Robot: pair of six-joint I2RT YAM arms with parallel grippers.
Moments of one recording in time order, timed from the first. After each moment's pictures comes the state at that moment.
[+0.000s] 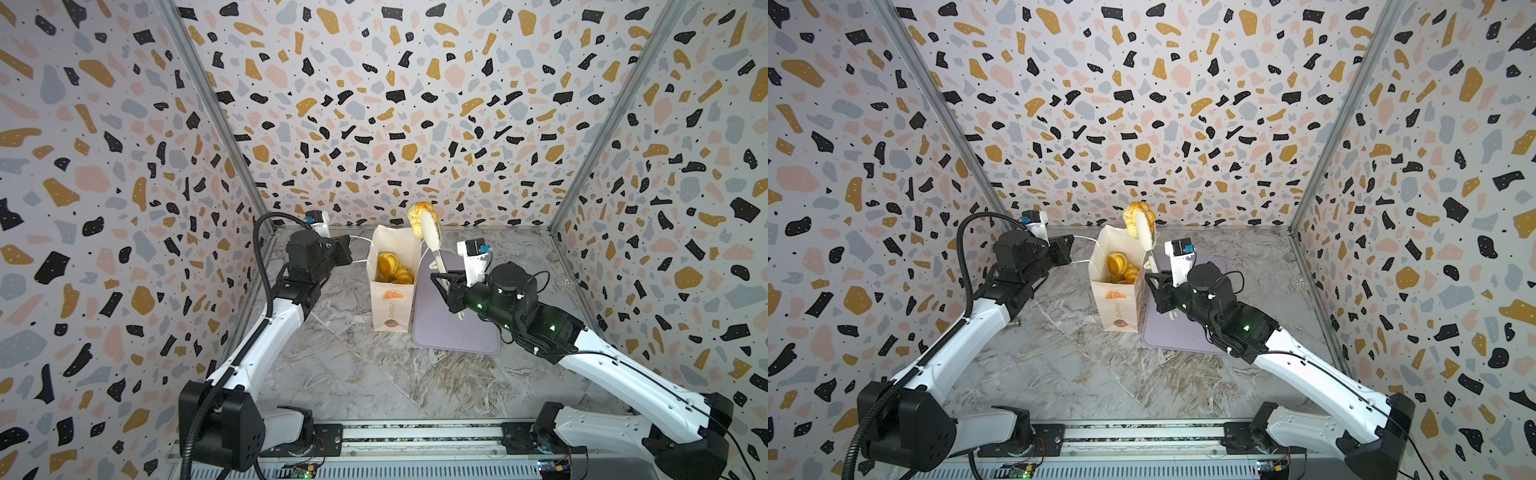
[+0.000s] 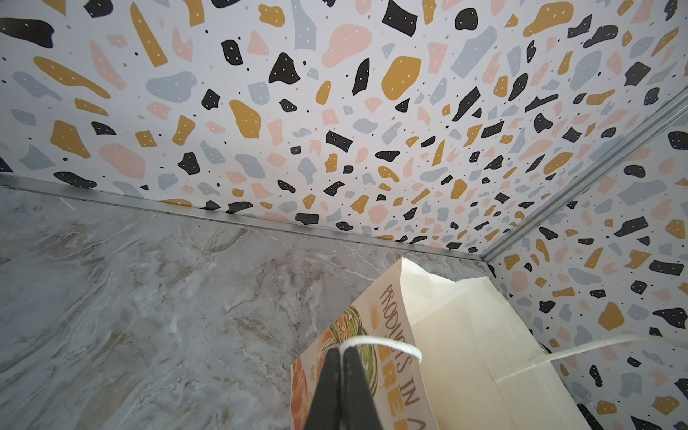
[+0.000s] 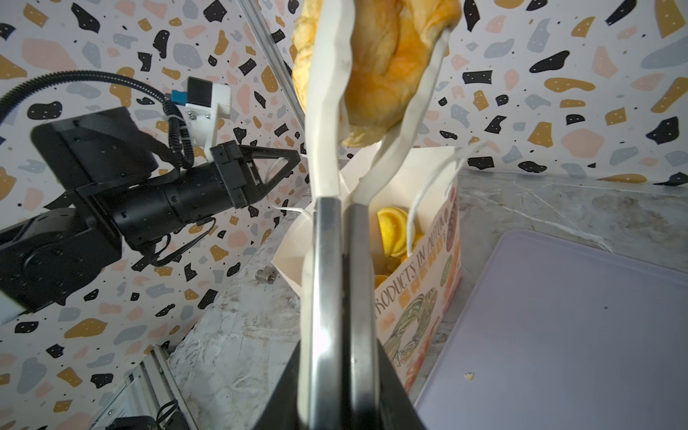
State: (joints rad) left arm -0.19 1.28 1.05 -0.02 0.18 -0.41; right arm 0.91 1.10 1.15 -0.28 0.10 0.42
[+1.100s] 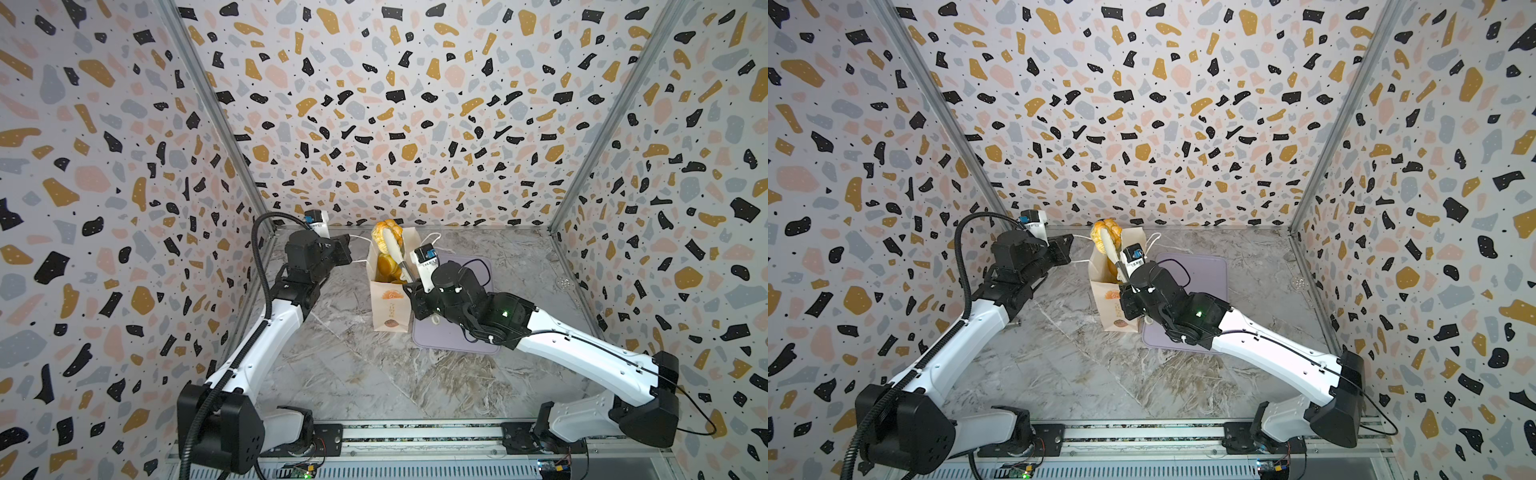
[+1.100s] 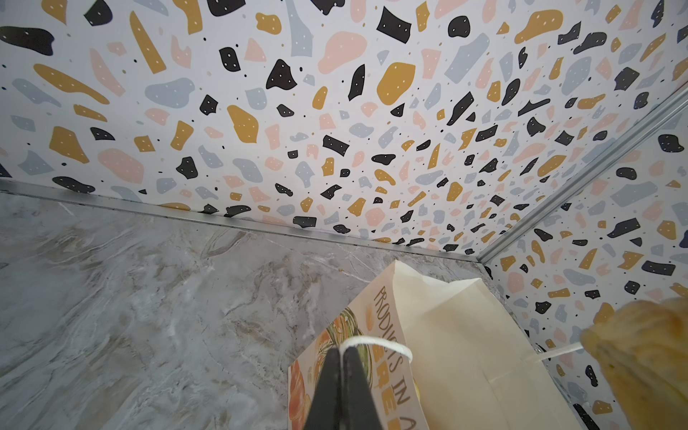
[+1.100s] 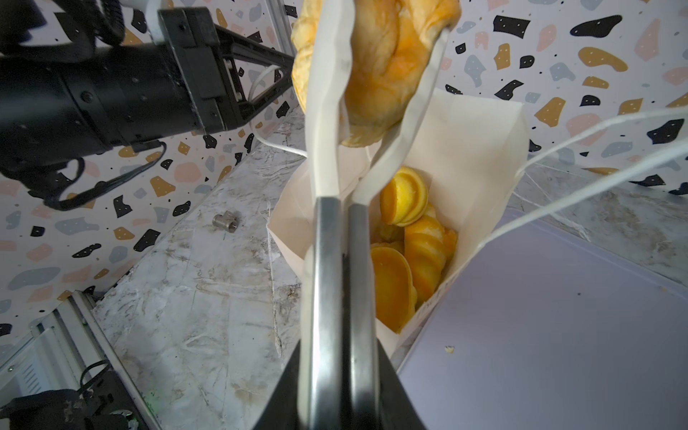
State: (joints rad) left arm -0.19 1.27 1.05 -0.02 0.19 -0.41; right arm 1.06 1.37 1.38 -0.51 0.28 0.34
